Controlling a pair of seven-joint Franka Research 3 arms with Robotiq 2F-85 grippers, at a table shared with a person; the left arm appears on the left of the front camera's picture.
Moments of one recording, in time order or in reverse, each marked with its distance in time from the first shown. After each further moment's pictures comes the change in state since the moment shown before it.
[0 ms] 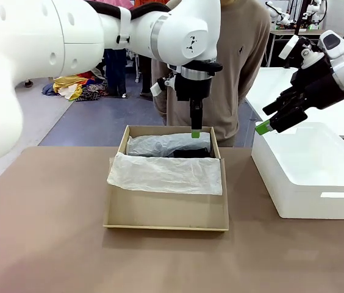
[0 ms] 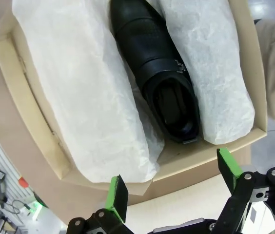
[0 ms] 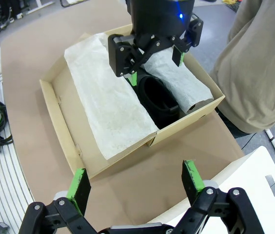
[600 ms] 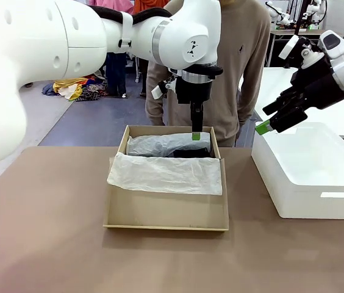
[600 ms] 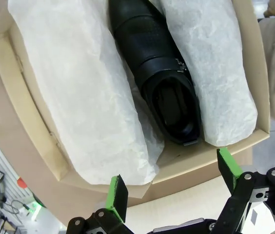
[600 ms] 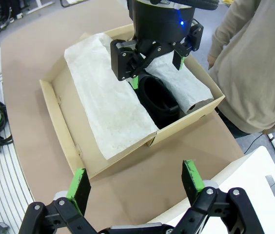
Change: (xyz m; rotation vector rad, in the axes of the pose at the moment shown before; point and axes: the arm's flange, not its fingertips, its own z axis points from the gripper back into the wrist) left arm -0.001 -0.001 -0.006 0.003 0.000 0.000; right arm 0.000 0.000 0.000 0.000 0.000 0.000
